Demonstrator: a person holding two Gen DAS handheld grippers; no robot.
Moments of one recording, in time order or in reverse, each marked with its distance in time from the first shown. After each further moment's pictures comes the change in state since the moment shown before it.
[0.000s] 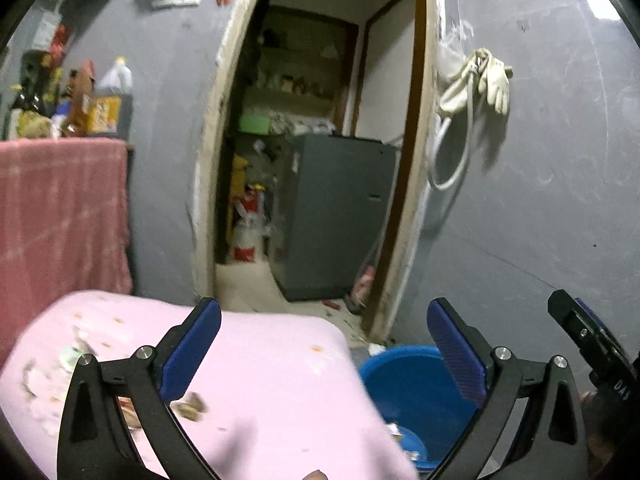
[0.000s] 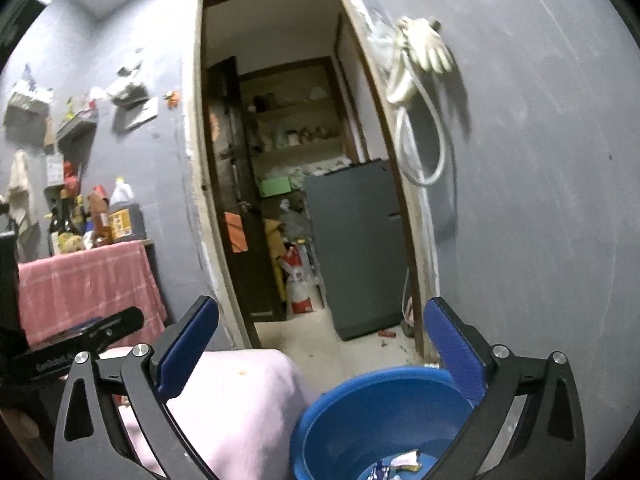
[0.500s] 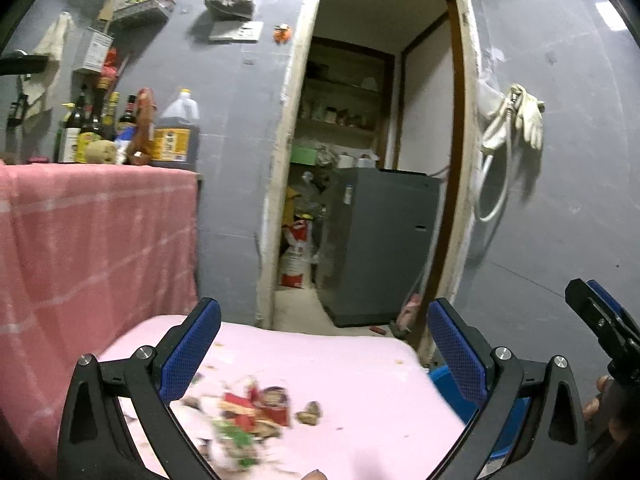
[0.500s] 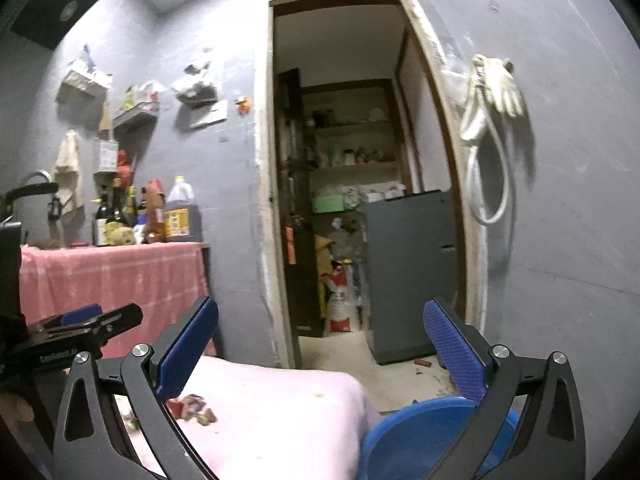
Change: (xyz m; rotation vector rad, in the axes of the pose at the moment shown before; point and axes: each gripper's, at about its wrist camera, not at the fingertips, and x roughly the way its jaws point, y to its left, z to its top) left arm -0.072 0.074 0.008 -0.013 -0.093 0.142; right arm -0.009 0.088 0.014 -0.116 -0.065 0.159
